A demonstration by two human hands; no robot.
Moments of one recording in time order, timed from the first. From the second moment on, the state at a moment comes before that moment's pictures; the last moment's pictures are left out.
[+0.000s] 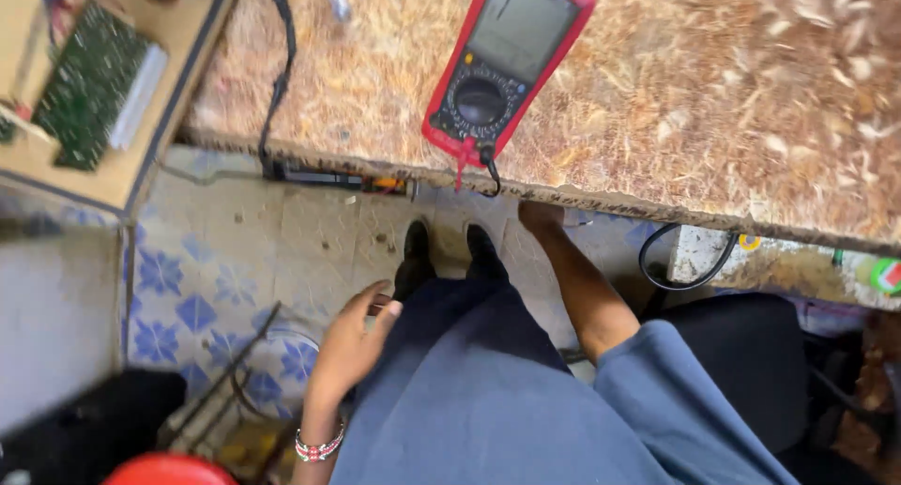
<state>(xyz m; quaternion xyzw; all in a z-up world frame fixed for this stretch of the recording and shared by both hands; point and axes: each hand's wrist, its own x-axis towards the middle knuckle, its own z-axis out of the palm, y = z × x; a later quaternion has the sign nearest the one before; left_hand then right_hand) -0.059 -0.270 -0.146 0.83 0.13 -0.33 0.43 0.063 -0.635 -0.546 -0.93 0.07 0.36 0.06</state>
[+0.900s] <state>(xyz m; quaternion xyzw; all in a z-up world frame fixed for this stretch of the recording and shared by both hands) -0.136 -0.358 -0.178 0.81 0.32 -0.31 0.37 -0.012 -0.653 -0.443 -0.84 -0.04 0.50 0.21</state>
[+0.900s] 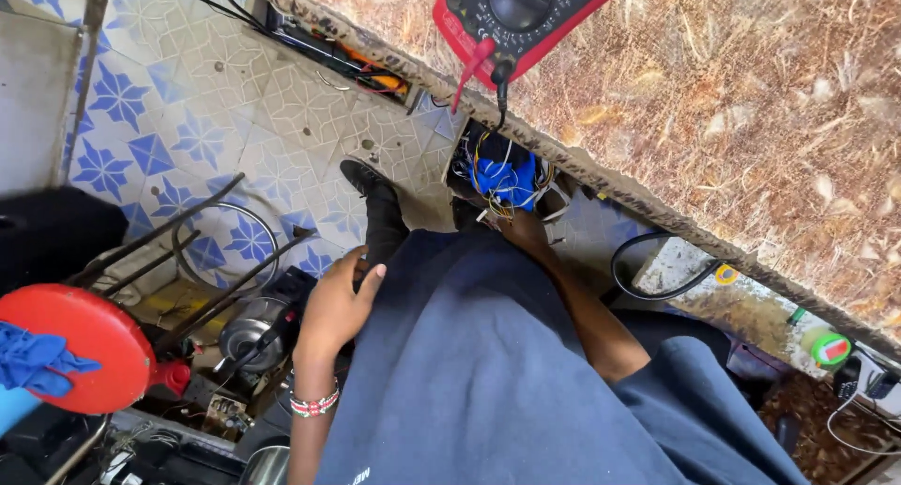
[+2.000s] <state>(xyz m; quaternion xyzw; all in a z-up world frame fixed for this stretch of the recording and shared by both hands) -0.085 -0.397 -0.231 0.84 0.17 -0.36 0.38 0.001 -0.626 -0.415 -0.85 -0.16 0.36 0.36</state>
